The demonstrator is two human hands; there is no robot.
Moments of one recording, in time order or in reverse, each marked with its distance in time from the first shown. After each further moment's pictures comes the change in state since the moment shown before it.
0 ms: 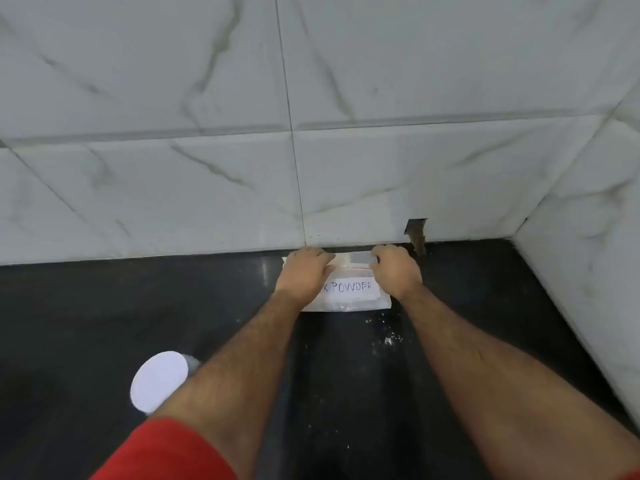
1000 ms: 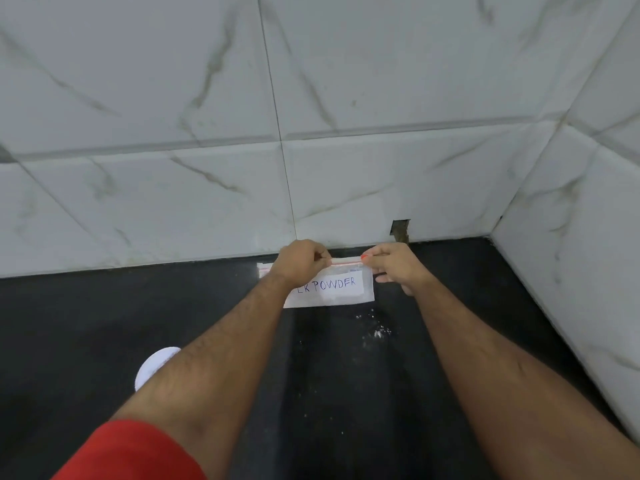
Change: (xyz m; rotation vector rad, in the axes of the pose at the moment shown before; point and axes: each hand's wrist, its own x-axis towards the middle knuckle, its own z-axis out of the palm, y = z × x) left_hand -0.001 0.017 -0.047 -0.366 -0.087 -0.109; right_hand -0.032 0.010 -0.043 0.942 -0.182 0.197
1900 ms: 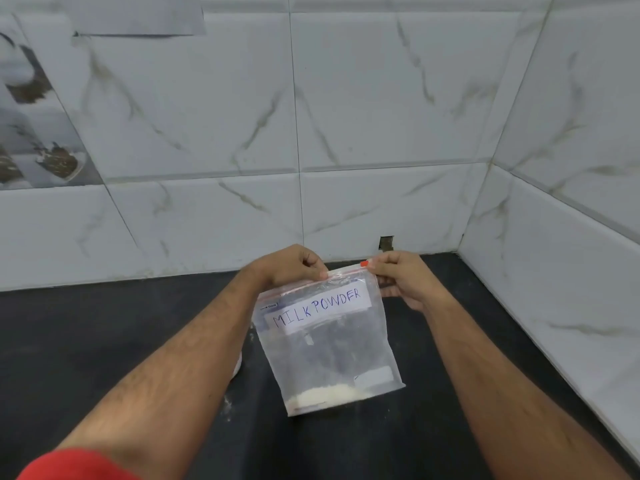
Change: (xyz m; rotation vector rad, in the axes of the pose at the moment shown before) left_hand -0.146 0.032 -0.090 -0.300 -0.260 0.173; right_hand -0.175 -0.045 0.019 0.335 -0.020 -0.185
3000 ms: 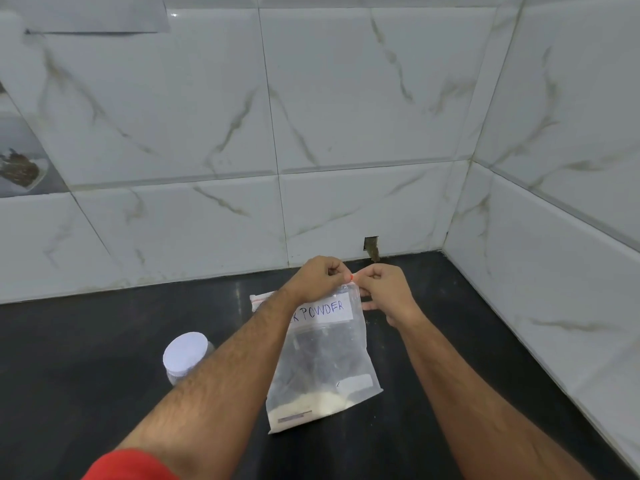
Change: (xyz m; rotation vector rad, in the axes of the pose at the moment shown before) left_hand 0.051 0.022 0.074 -0.024 0.171 0.083; right_hand 0.004 0.032 0.003 -0.156 0.257 -0.060
